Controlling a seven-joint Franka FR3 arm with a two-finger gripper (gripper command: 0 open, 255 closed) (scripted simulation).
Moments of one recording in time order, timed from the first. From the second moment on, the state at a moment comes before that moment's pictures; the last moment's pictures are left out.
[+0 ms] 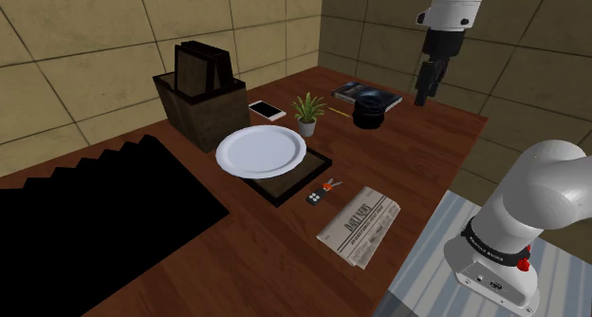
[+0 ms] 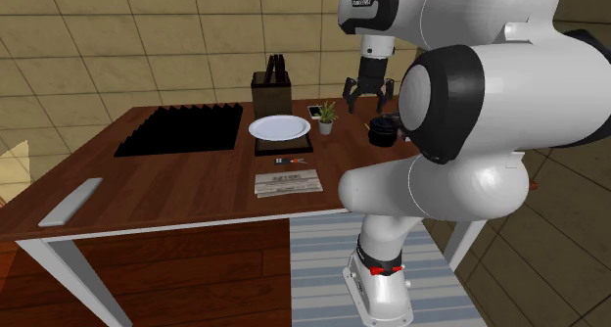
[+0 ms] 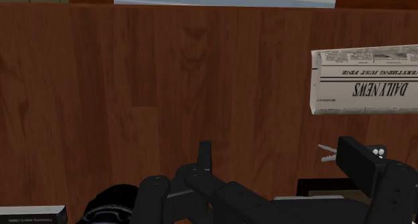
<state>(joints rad) -0.02 -0.82 -0.02 -2.42 0.04 1.52 -0.15</state>
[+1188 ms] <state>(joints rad) 0.00 -0.69 0.43 -2.59 0.32 1.93 0.48</state>
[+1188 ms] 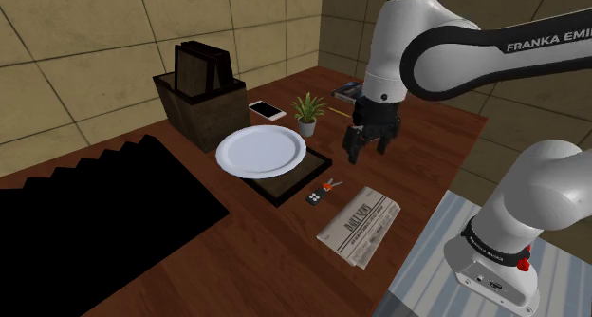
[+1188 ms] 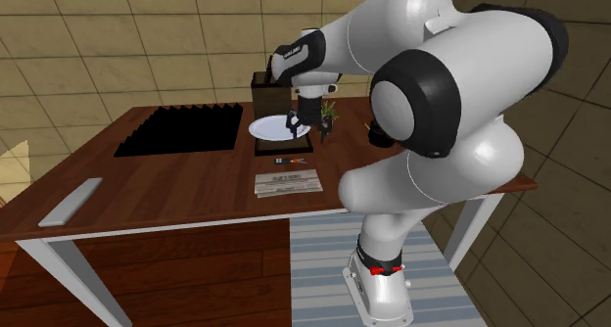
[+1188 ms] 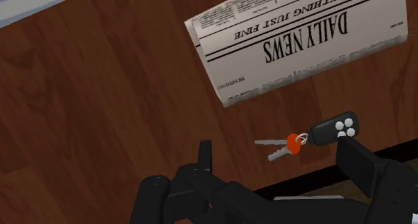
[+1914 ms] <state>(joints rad) -0.15 -0.31 0.76 -2.45 0.25 2.23 0.95</state>
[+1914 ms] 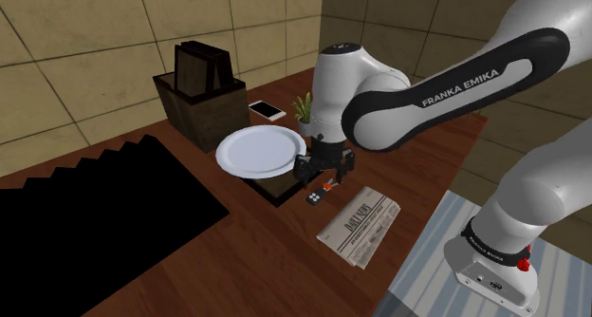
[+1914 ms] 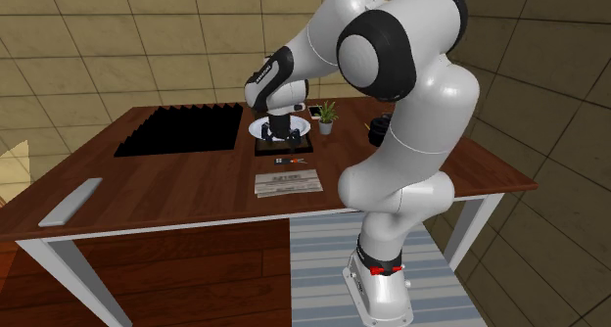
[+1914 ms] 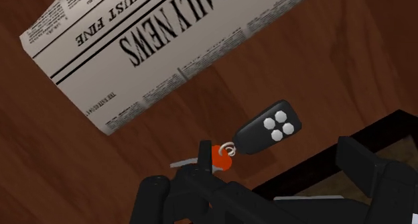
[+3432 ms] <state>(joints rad) -0.18 -0.19 0.83 -2.48 0.18 2.36 1.03</state>
